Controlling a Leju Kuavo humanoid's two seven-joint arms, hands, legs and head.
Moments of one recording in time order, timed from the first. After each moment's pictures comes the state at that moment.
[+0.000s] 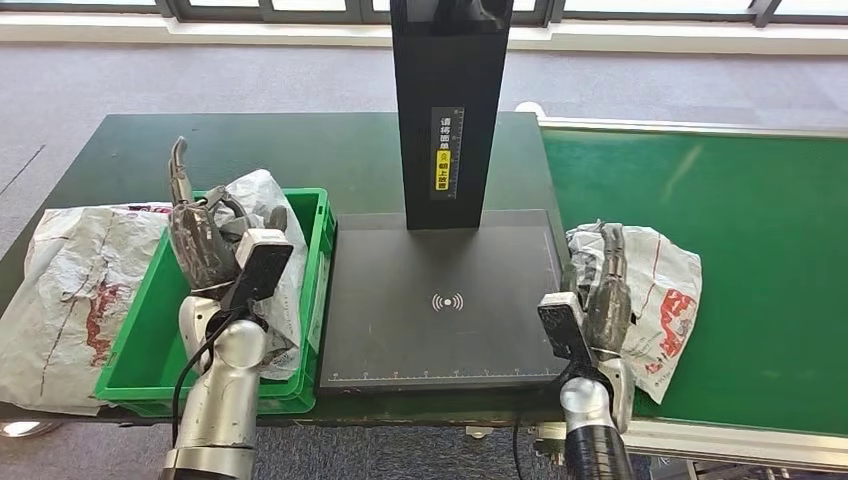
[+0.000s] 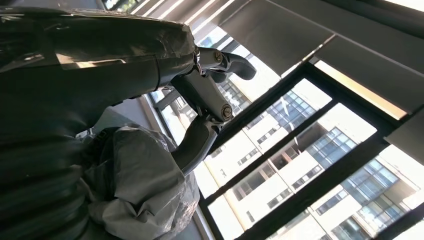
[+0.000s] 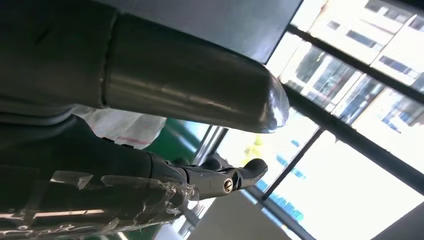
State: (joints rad) left arm -0.34 -0.31 0.18 -1.37 -0.88 0.59 -0.42; right arm -0.27 0.33 -0.23 -1.03 0.73 -0.38 -0.67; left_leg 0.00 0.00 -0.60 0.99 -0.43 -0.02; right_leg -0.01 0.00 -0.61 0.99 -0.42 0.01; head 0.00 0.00
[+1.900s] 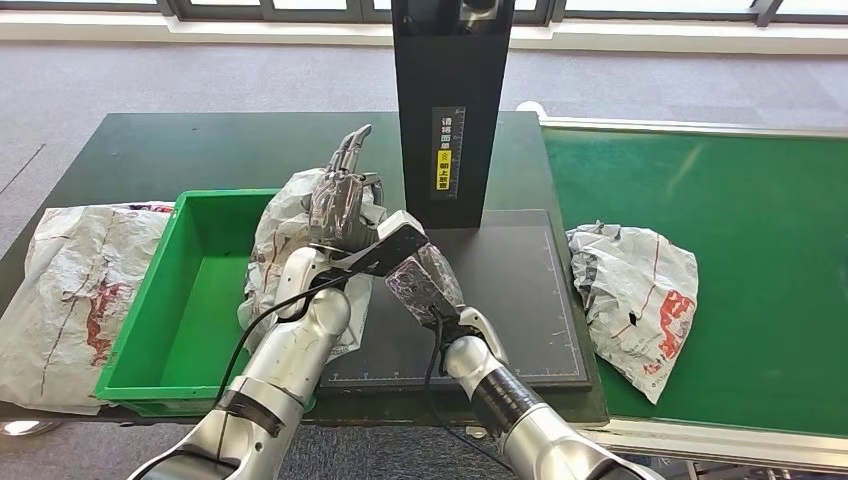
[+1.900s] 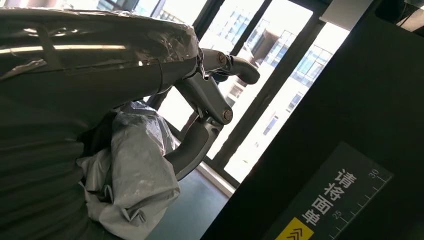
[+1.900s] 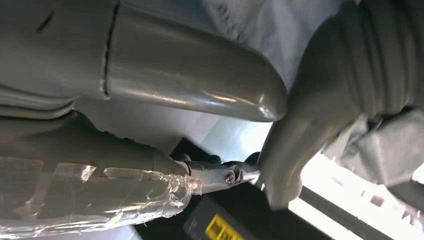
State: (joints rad) left arm -0.62 -0.36 -0.03 -0.86 -1.12 0.53 -0.33; right arm -0.60 0.35 0.57 -0.49 0.19 -0.22 -0.52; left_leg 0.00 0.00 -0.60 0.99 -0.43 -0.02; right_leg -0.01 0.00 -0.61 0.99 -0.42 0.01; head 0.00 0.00
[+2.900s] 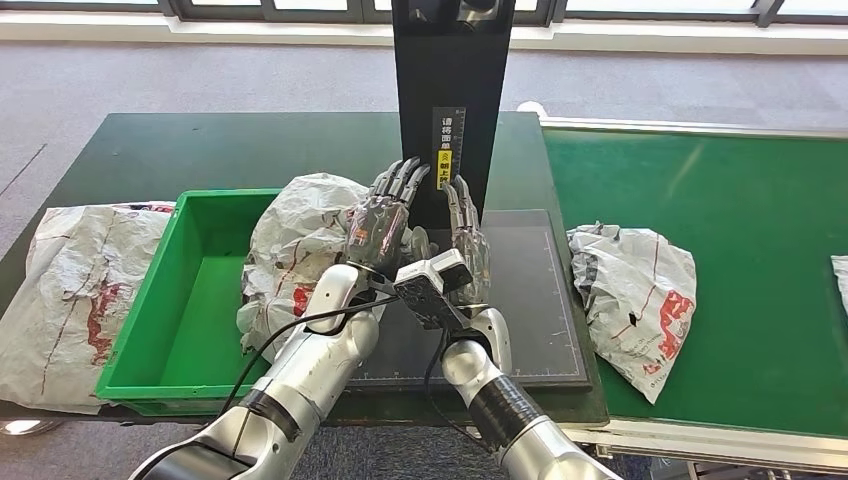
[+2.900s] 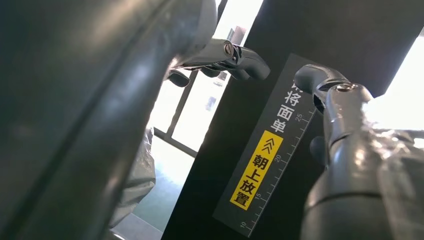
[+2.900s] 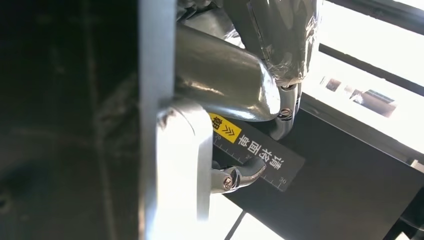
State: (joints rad) left arm -0.65 -0.35 -0.07 -0.66 -1.32 0.60 -0.21; right arm -0.53 0.35 0.50 -0.67 0.31 -0.64 -0.61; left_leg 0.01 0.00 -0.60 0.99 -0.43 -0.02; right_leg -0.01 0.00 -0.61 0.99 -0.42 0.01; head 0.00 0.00
